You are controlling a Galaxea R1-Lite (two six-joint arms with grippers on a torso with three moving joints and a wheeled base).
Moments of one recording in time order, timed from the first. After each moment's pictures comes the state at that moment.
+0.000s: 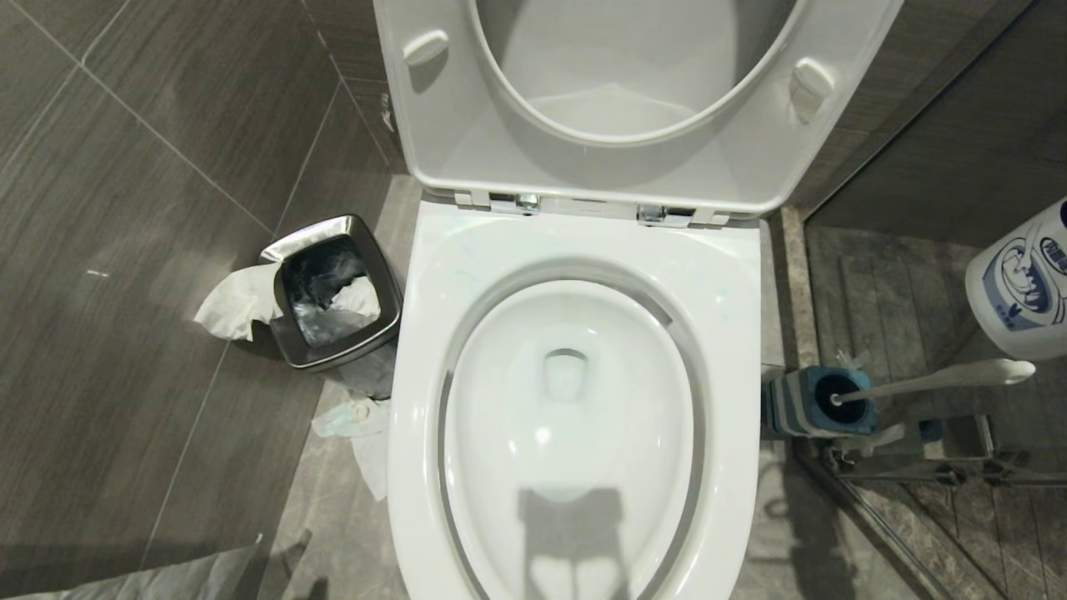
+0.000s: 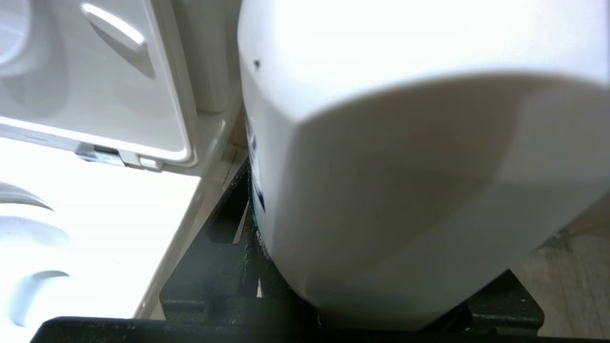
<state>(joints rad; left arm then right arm) 0.00 0.00 0.00 0.01 0.00 0.01 0.00 0.94 -0.56 -0.78 -0.04 -0.13</state>
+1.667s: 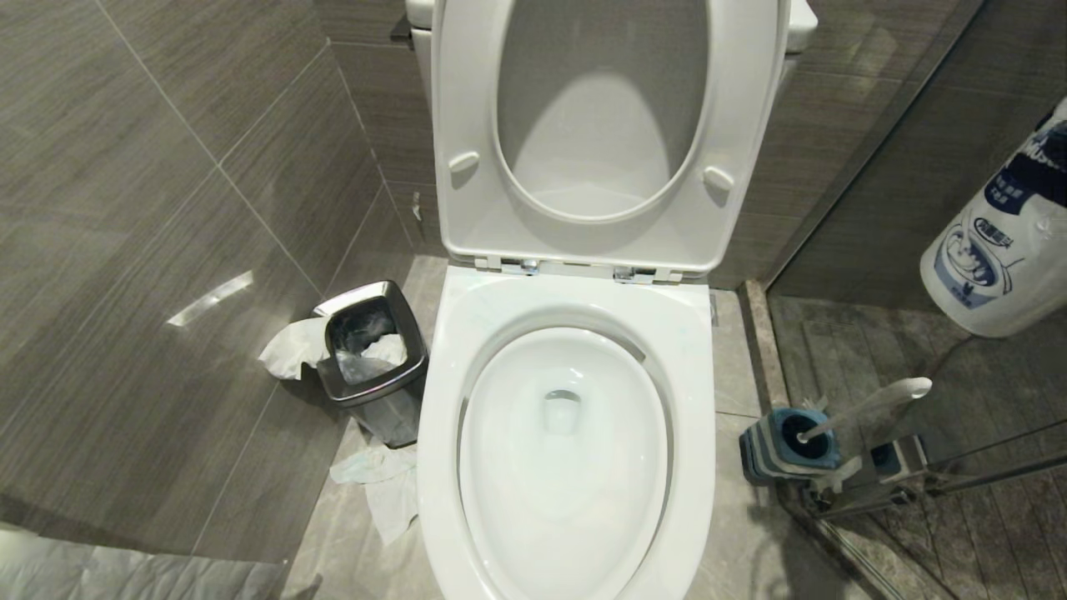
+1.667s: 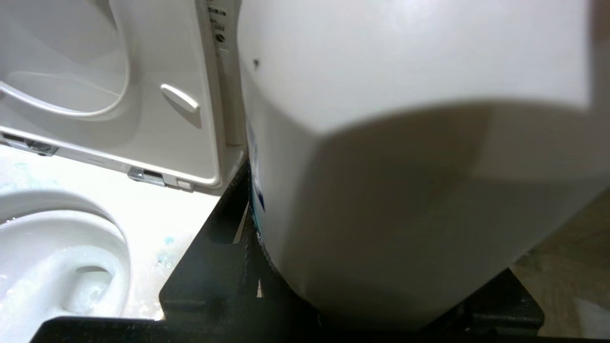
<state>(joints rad) 0.00 0.00 0.00 0.01 0.00 0.00 0.12 1.12 -0.91 -0.42 -0.12 -0.19</state>
